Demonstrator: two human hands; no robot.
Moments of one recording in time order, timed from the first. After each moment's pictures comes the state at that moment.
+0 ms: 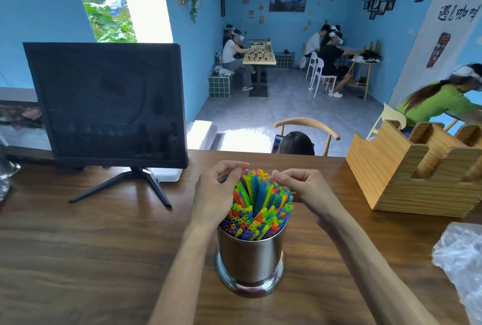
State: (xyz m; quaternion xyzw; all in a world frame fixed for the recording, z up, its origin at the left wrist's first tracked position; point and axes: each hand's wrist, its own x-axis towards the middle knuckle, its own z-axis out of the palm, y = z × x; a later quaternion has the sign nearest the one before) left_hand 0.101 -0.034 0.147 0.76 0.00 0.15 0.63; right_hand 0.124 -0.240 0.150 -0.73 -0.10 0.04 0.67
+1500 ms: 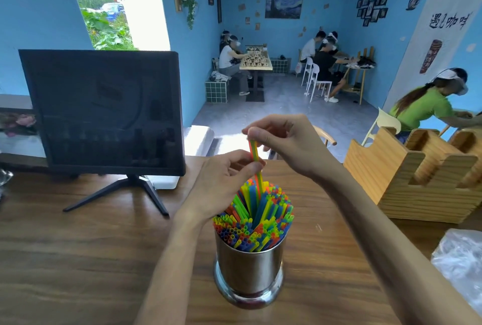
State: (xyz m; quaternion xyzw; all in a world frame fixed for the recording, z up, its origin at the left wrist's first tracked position) left_hand 0.109 -0.031 0.197 0.83 -0.17 0.14 0.52; right_hand 0.150 -0.210 0.248 -0.76 -0.33 -0.10 0.55
